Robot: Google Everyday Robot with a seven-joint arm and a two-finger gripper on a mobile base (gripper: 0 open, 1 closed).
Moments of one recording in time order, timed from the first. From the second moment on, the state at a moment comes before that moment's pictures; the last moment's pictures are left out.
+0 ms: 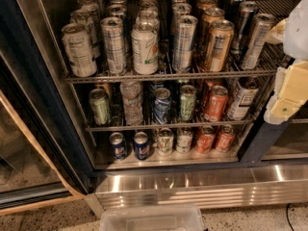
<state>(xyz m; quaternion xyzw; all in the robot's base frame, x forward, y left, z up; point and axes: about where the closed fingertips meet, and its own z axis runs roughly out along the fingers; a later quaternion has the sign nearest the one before) 0.439 -0.215 0.981 -0.60 0.78 -0.04 0.17</state>
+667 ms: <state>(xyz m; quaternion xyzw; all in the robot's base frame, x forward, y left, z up) 0.436 -0.204 0.975 -0.60 0.78 -0.04 0.19</state>
